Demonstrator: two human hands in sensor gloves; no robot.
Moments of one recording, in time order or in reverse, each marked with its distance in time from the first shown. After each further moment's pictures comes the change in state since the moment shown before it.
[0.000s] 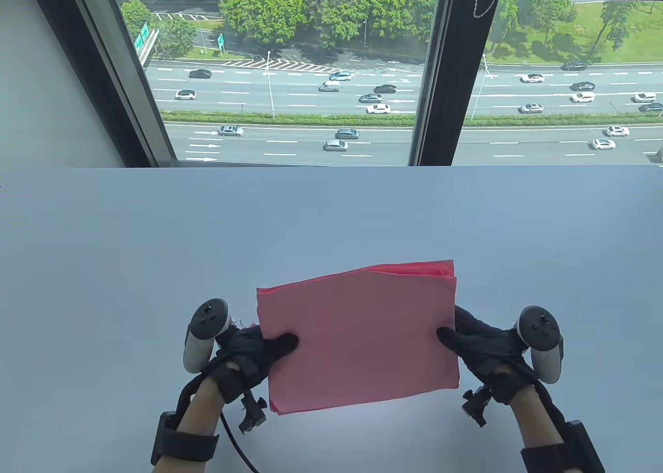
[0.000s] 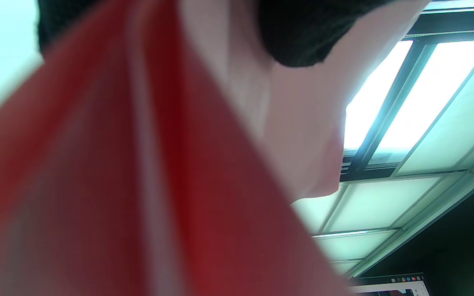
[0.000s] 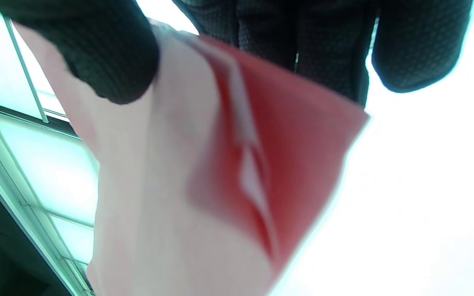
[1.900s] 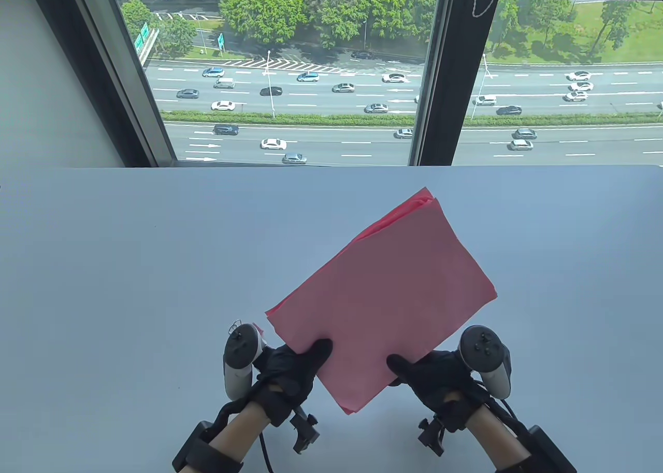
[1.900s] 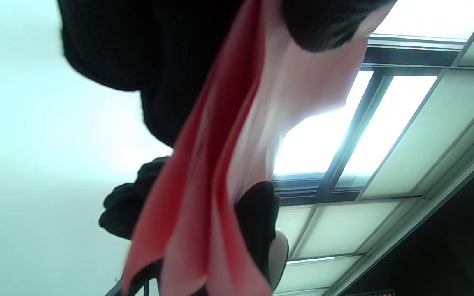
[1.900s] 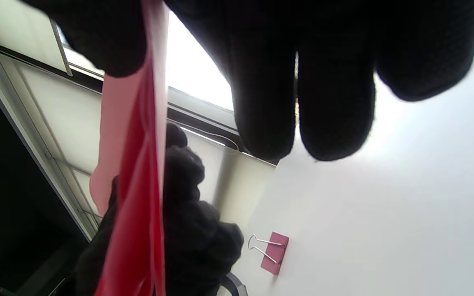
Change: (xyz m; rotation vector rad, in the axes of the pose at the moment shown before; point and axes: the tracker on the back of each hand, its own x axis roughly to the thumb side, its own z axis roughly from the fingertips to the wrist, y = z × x) left_hand -0.001 -0.076 -0.012 0.074 -0.111 0.047; right_hand 0.020 0.080 0.006 0.068 -0.103 0.043
